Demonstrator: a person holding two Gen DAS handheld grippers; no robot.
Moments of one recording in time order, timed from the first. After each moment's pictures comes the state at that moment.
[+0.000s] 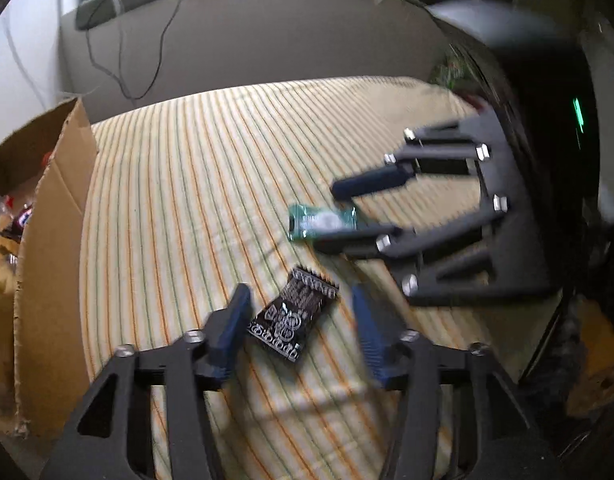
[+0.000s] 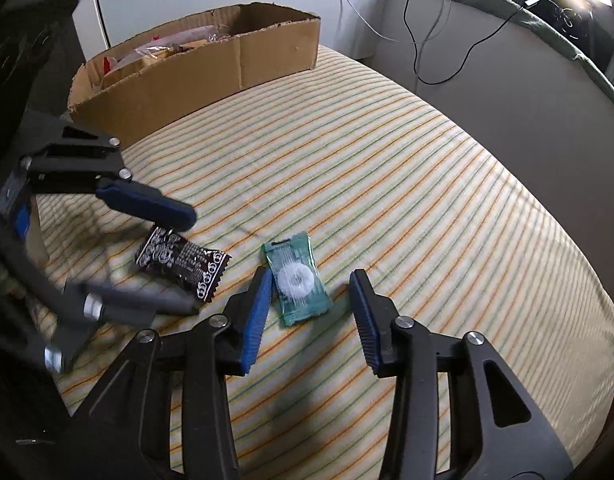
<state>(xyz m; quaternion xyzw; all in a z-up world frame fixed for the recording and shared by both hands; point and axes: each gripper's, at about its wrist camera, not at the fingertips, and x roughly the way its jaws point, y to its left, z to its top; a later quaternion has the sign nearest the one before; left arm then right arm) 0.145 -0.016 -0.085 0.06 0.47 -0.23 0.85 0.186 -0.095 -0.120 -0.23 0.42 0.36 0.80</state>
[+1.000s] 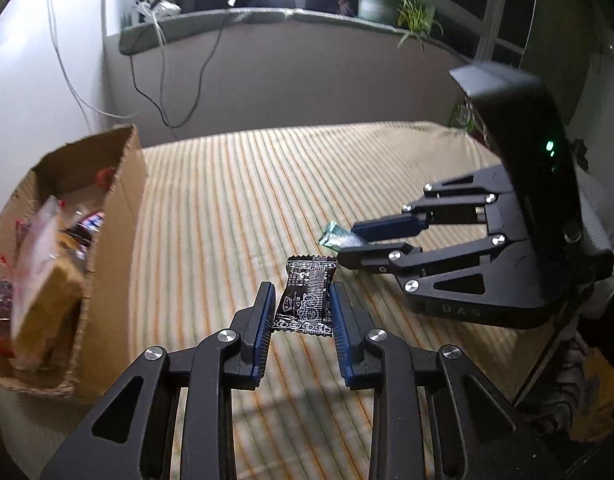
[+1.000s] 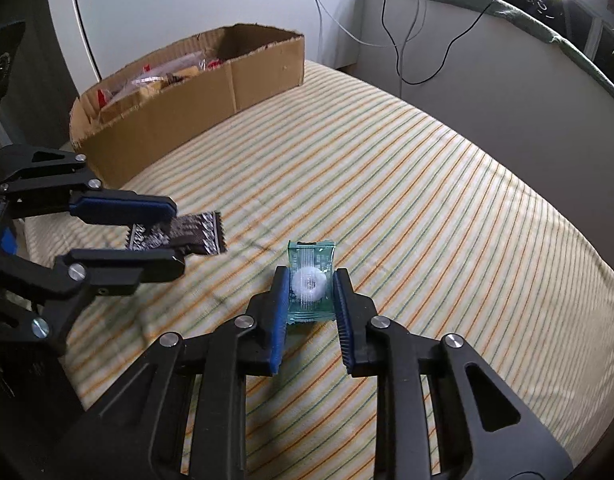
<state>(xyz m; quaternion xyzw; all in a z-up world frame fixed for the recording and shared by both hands) 0.119 0.011 -0.053 0.02 0.40 -0.18 0.90 0.174 -0.097 -0.104 -0.19 0.42 0.34 0.82</state>
